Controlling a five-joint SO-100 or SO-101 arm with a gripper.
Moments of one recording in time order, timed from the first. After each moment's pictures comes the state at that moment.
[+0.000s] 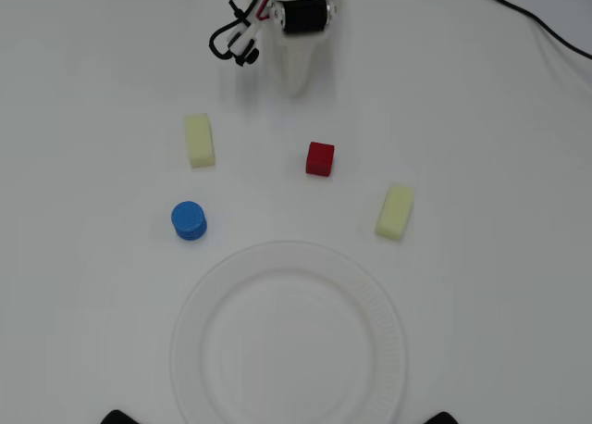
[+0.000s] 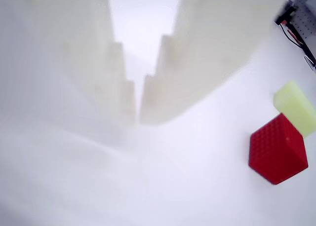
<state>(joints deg) -5.4 181.4 167.4 75.7 -7.6</state>
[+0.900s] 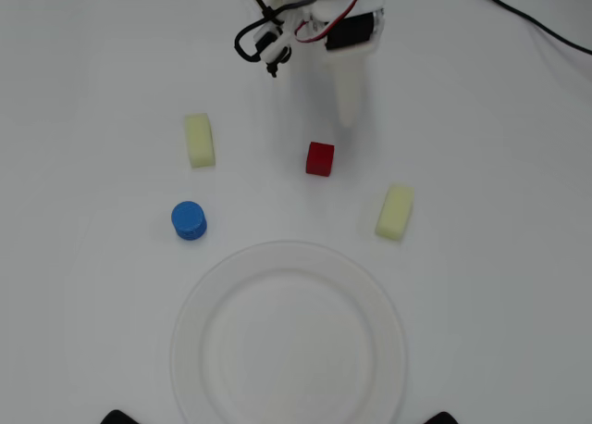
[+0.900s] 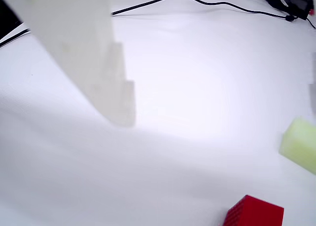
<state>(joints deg) -19.2 116.3 116.0 79.2 0.4</state>
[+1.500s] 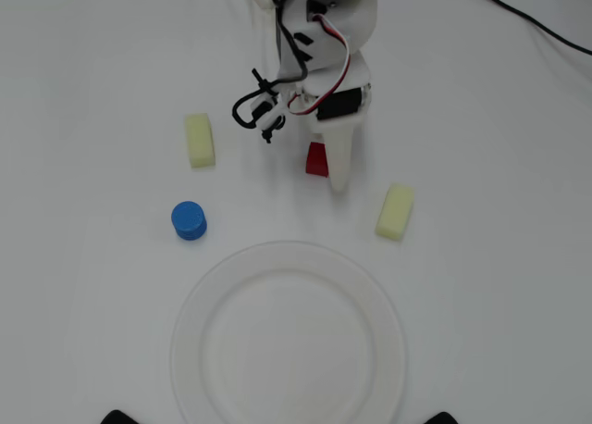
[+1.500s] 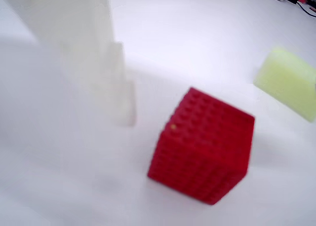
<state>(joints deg) -15.1 100.8 121.6 53.5 -1.8</state>
